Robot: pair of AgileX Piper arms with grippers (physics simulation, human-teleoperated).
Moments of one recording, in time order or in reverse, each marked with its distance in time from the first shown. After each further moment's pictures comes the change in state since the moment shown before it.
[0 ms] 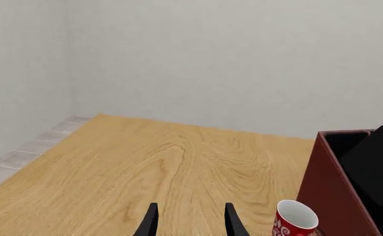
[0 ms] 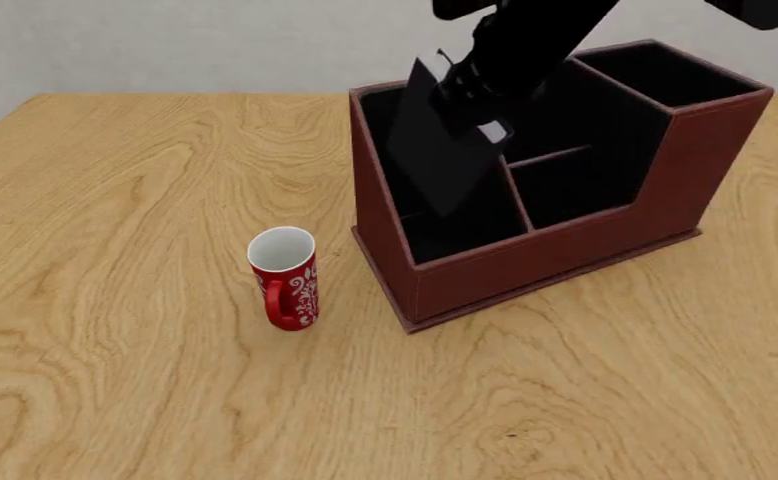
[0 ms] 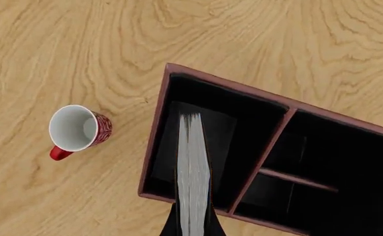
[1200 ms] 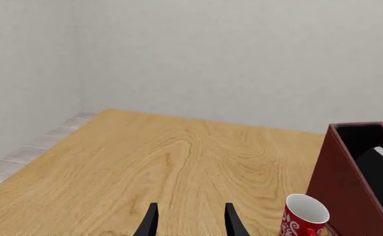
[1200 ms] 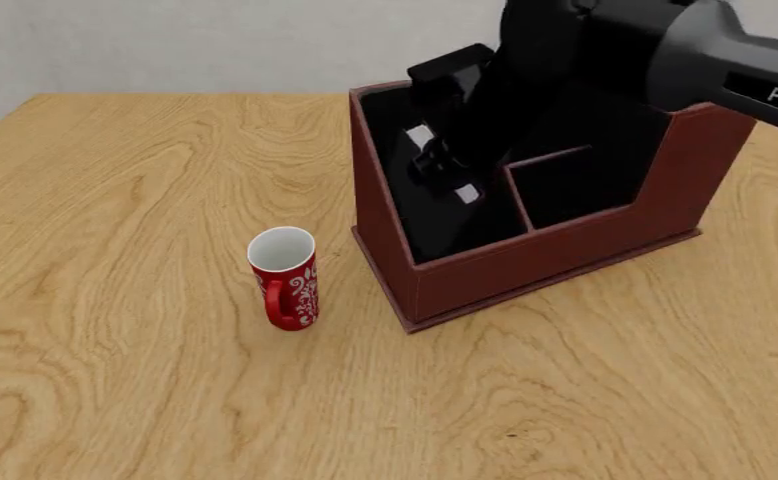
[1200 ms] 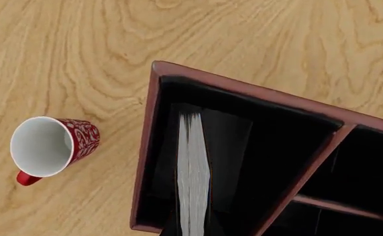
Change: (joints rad) left arm 0.023 0.000 0.042 -0.021 0.017; right arm 0.004 0.079 0.191 -0.207 0.042
